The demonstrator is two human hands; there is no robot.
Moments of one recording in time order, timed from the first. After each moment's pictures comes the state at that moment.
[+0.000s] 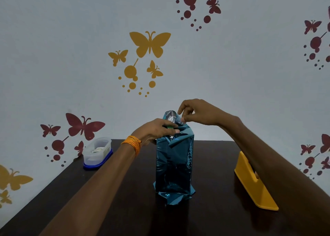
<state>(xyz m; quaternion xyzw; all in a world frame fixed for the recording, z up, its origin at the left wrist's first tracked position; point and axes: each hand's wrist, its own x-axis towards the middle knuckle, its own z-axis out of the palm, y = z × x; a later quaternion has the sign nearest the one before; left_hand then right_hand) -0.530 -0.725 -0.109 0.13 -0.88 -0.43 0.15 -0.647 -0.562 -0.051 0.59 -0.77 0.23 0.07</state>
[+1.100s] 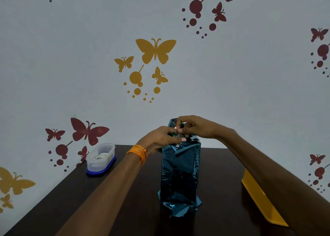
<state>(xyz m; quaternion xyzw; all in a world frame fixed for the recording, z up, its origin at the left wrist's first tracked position) -0.533 -0.729 -0.115 0.12 -0.87 -0.44 0.17 -0.662 -0.592 -0.073 0.63 -0.73 0.26 -0.03</state>
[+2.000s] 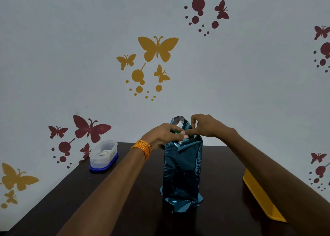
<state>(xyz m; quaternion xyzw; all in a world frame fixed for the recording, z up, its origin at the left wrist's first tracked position) -0.530 -0.727 -0.111 0.13 -0.88 -0.42 0.16 -0.668 -0.592 -0.079 0.47 -0.86 0.19 0.08</state>
